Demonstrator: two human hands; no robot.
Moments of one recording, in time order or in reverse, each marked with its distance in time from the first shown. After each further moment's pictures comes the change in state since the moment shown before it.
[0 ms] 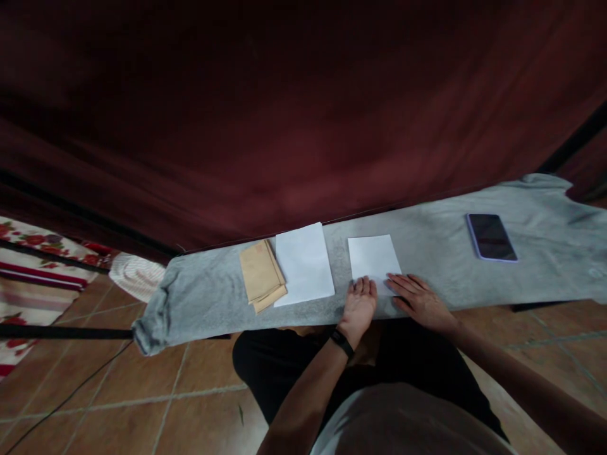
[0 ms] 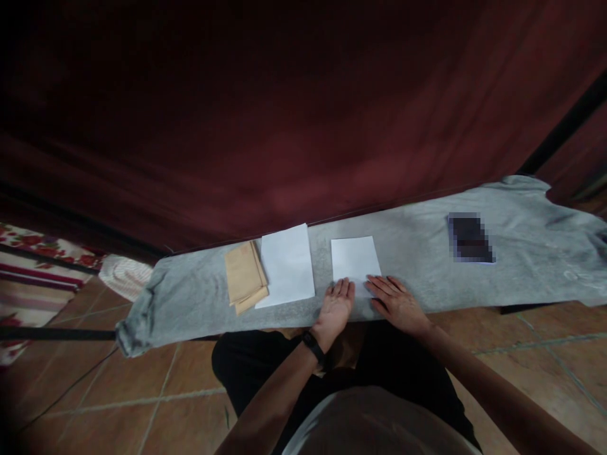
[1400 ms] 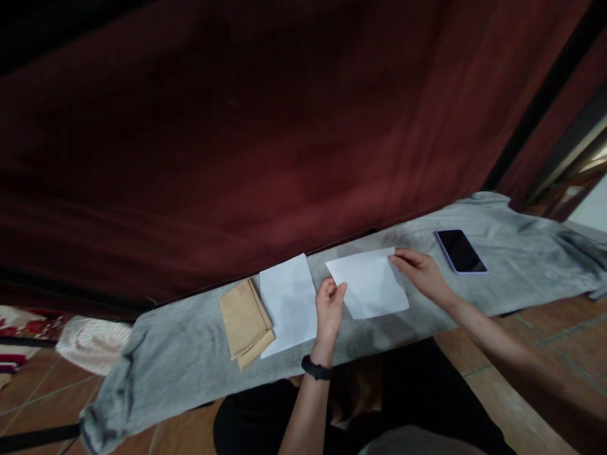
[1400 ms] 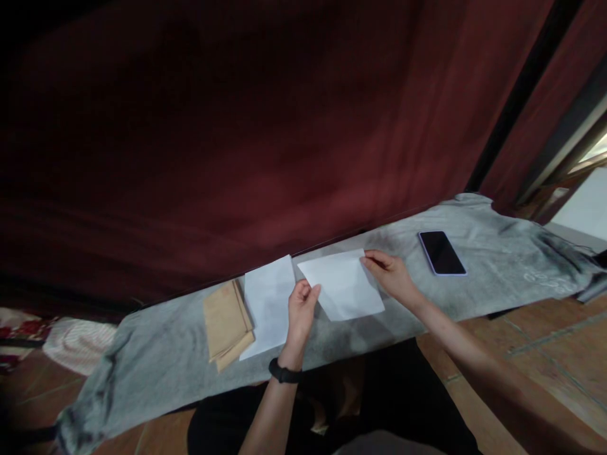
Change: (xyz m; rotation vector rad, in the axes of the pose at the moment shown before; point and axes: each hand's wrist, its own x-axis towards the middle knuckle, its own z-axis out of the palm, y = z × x) left_hand 0.044 -0.024 -0.082 -1.282 0.534 -0.081; right_hand 0.110 0.009 -0.124 0.667 0.567 0.473
